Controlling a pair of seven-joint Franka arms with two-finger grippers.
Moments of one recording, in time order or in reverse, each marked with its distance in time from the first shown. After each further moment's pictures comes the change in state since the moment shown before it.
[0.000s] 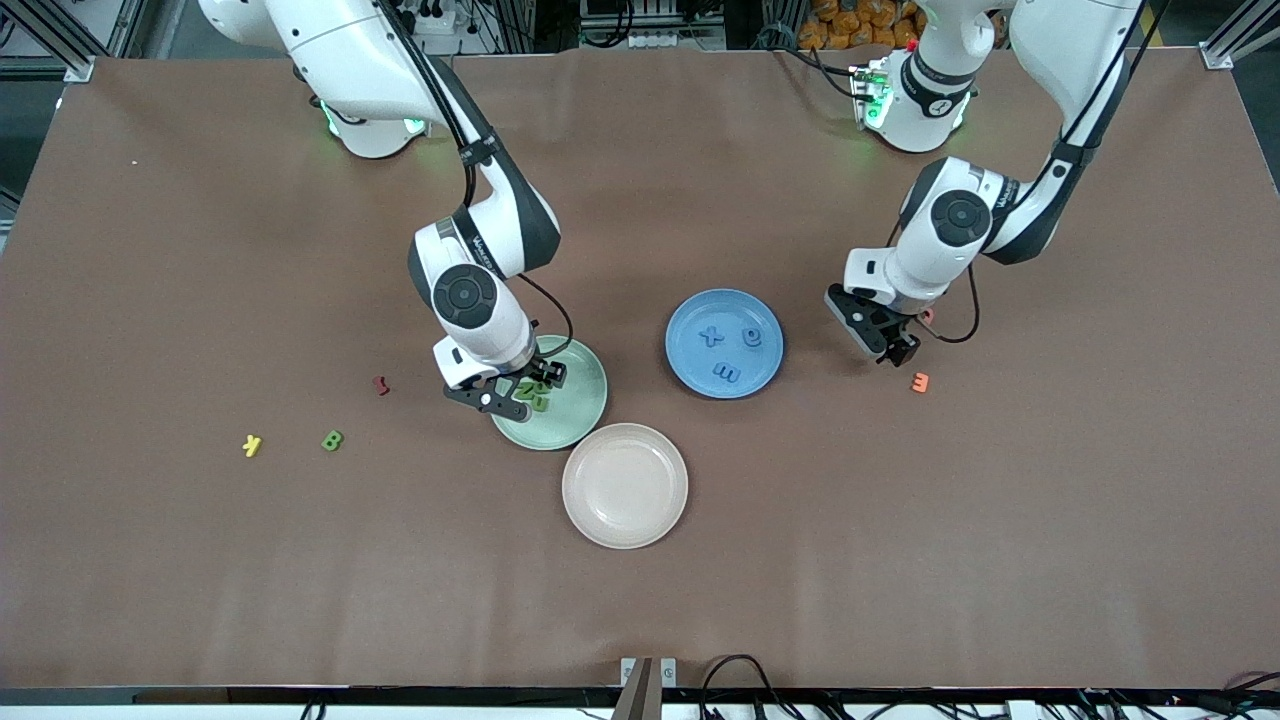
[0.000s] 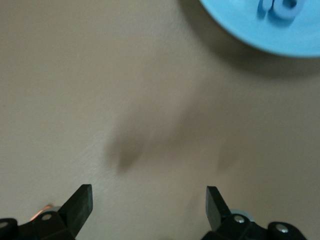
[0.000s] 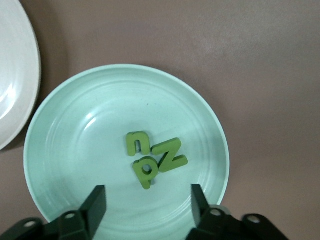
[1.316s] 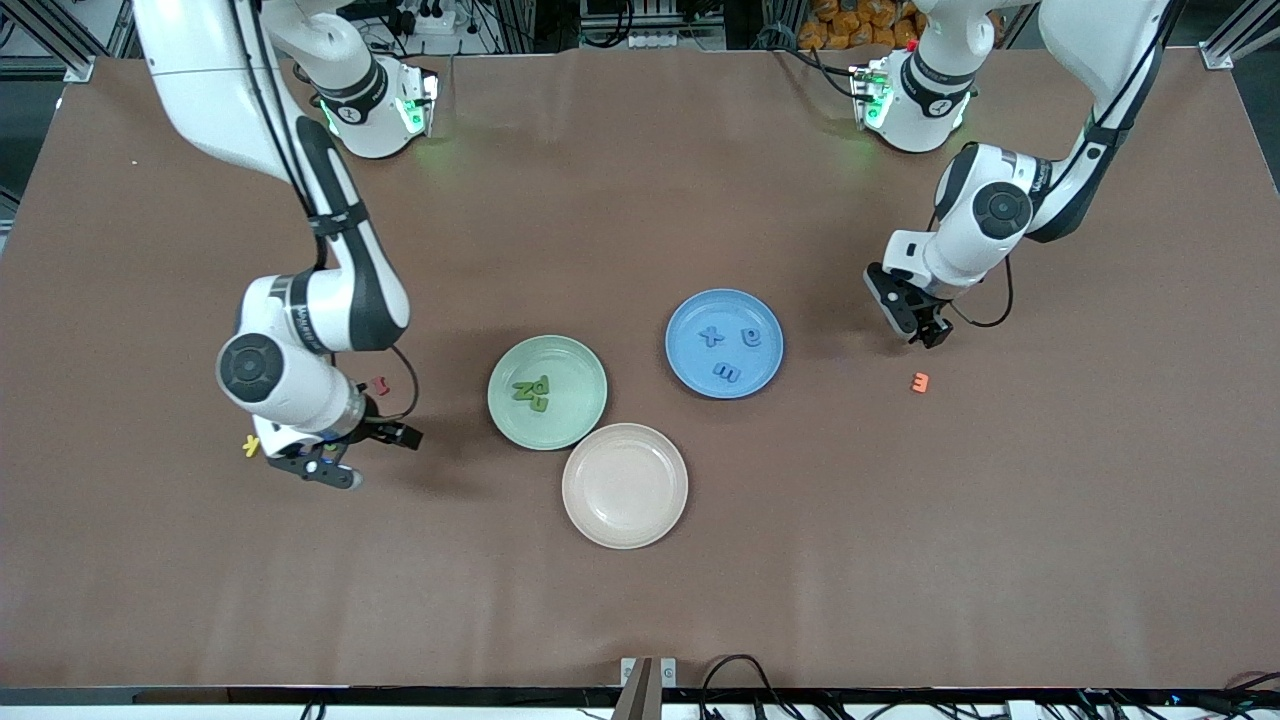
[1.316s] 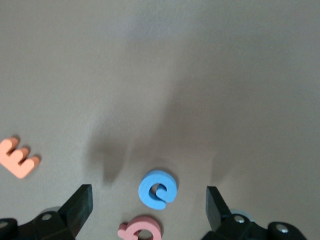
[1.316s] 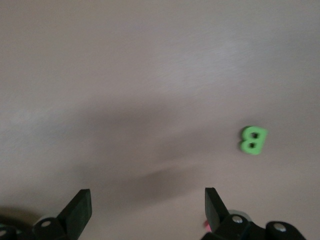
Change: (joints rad) left arm 0.128 -0.054 -0.003 -0.135 0.000 0.008 0.207; right arm -0.299 -0.002 -0.081 0.017 -0.002 -0.004 -0.374
